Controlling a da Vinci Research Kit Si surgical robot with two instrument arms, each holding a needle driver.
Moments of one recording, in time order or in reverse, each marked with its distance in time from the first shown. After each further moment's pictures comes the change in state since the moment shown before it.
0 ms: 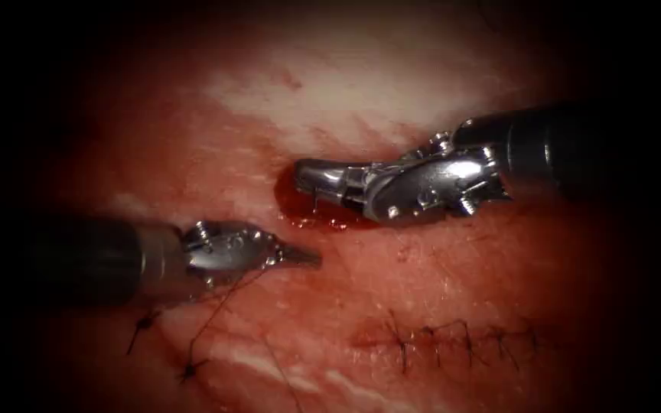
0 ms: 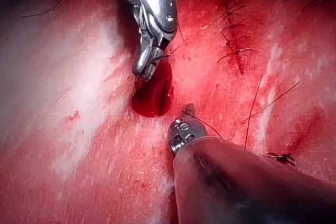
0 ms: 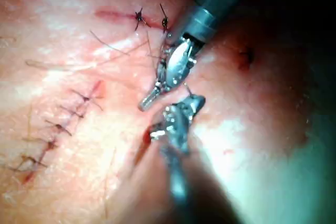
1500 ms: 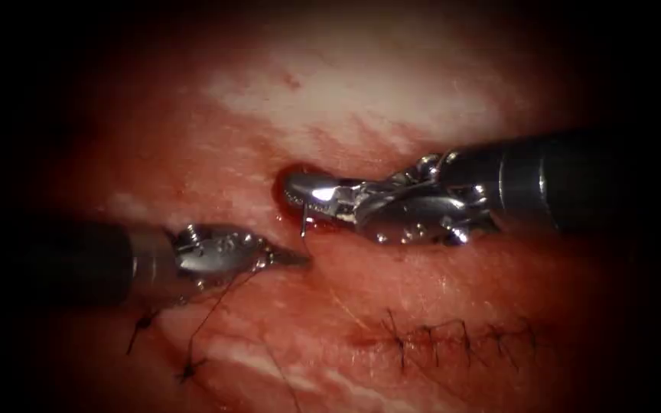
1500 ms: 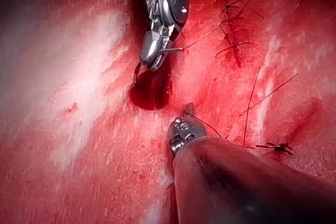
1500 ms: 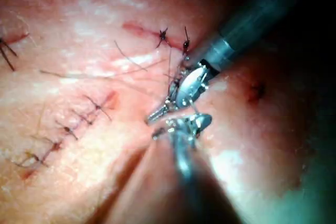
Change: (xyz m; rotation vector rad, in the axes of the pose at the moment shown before) right arm 0.003 -0.001 -0.001 -0.032 0.050 -0.379; left arm -0.002 0.000 -0.001 -0.007 -0.002 0.016
